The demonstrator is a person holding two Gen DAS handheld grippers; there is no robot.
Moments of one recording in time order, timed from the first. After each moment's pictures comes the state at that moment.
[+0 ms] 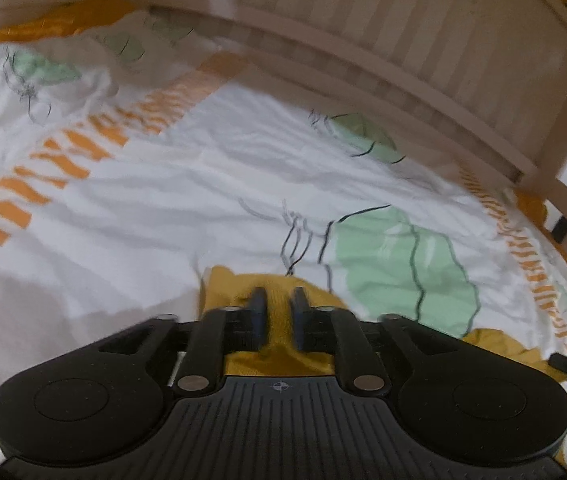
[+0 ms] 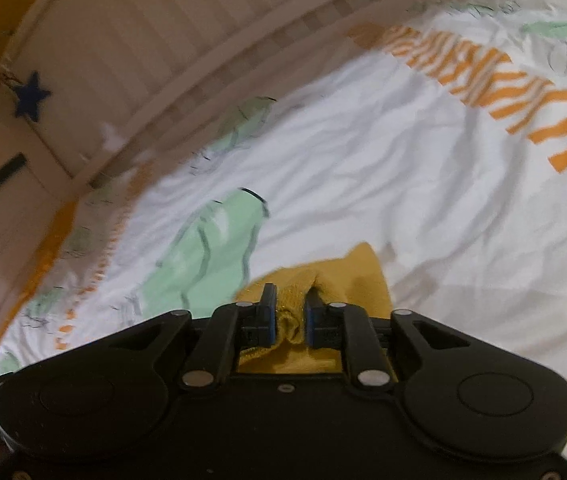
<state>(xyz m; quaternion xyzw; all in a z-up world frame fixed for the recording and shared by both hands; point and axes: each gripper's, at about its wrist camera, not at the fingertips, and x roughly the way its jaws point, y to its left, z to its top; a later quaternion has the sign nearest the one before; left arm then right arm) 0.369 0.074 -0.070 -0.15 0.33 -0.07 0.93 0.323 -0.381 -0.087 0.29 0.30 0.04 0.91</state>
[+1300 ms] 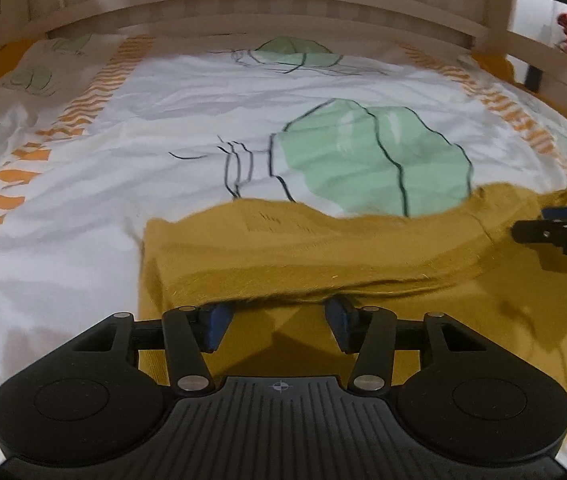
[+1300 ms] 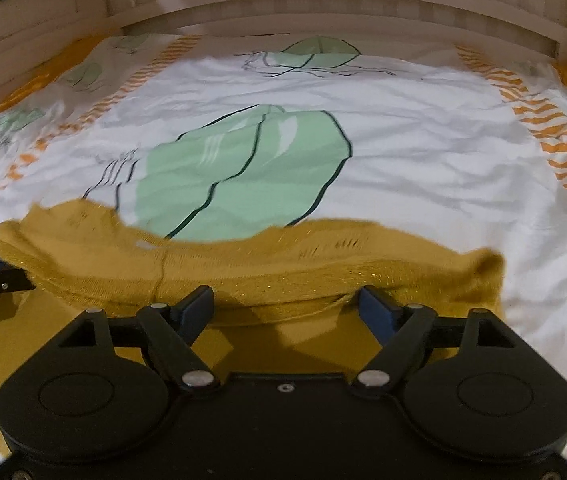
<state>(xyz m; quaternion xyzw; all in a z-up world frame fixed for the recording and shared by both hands) 0.361 0.019 -0.097 0.05 0.38 -0.15 0.91 0.363 -0.266 -0.085 0.03 0.37 0.07 0.93</state>
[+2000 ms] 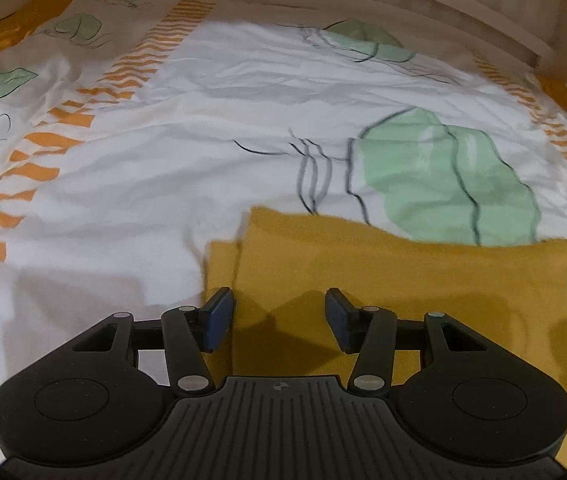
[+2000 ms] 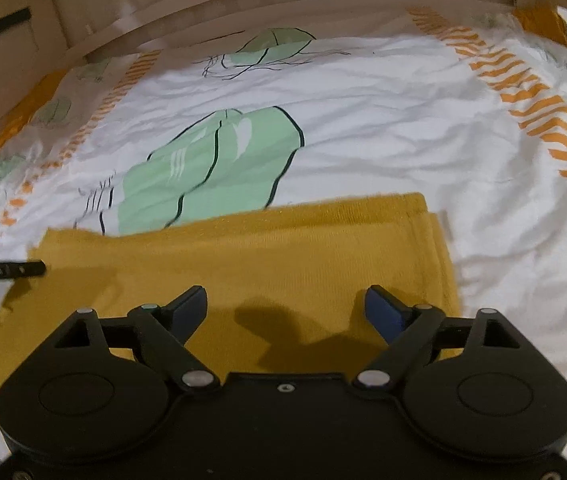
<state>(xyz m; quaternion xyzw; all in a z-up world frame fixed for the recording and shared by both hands) 0.395 0.046 -0.089 0.00 0.43 -0.09 0.90 0.331 -0.297 -0.080 0.08 0.38 0.05 0.92</state>
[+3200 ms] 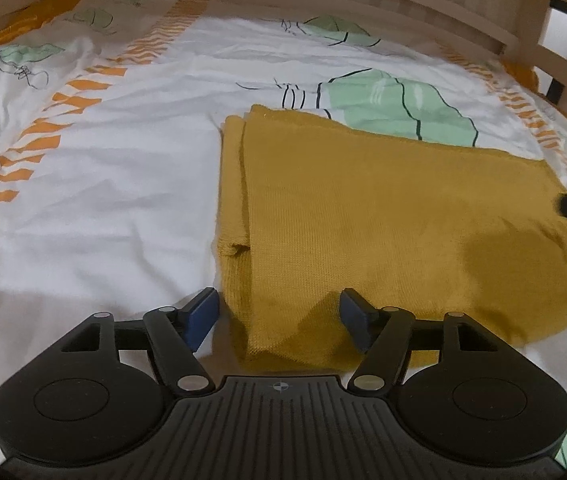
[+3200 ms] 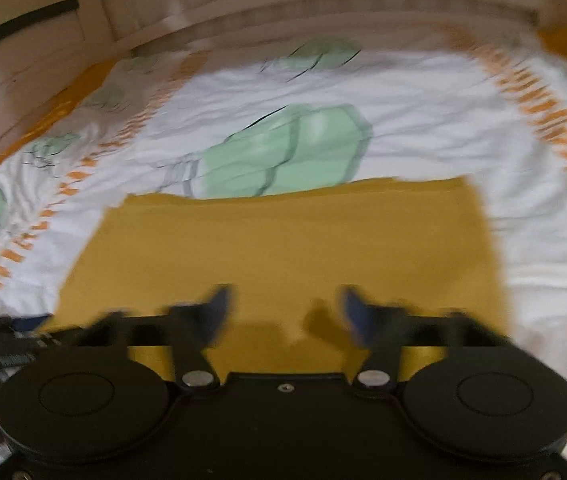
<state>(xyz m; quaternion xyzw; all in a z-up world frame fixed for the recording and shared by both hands) 0.267 0.063 -0.105 -0.01 0.42 -0.10 0.90 0.294 -0.232 -0.053 0.10 0.39 0.10 0.91</state>
